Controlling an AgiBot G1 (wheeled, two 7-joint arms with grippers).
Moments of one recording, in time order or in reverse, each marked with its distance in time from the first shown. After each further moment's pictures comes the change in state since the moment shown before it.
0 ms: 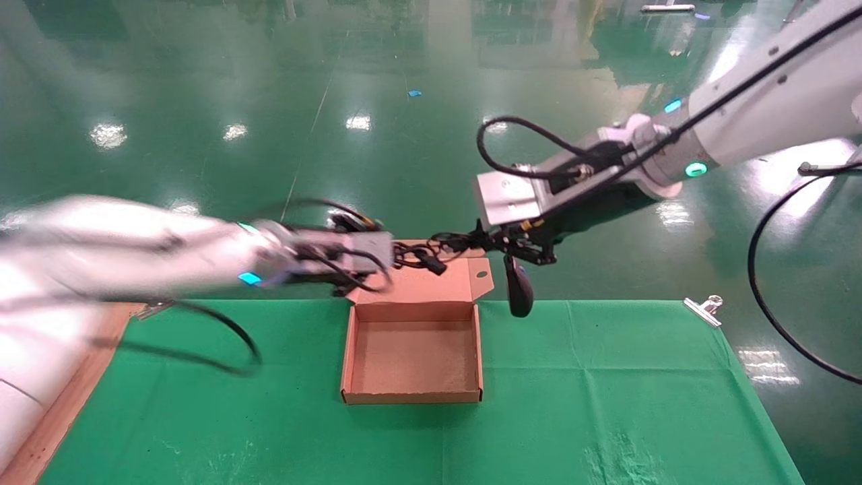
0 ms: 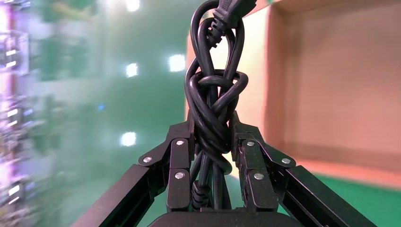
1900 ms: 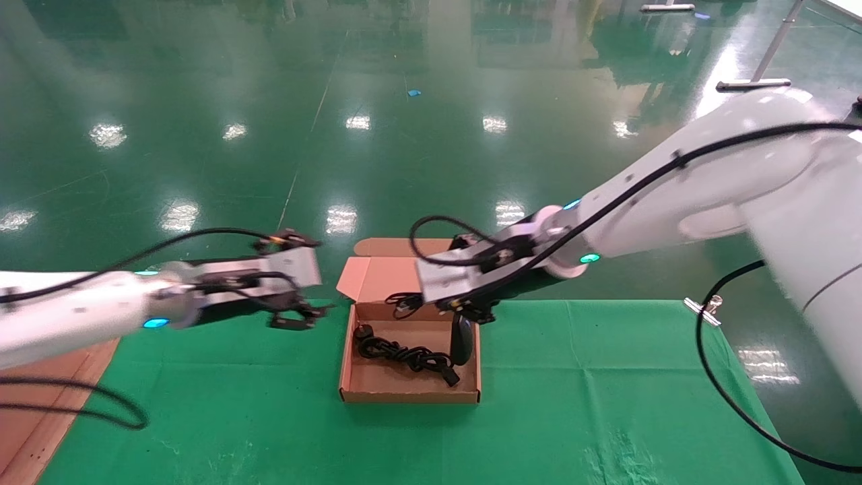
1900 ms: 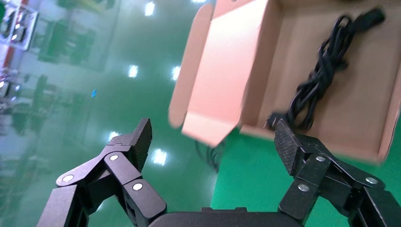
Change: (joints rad) left arm 0.095 -0.321 0.206 -0.153 -0.554 -0.162 0.058; right arm -0.152 -0.112 -0.171 -0.033 0.096 0.249 -0.041
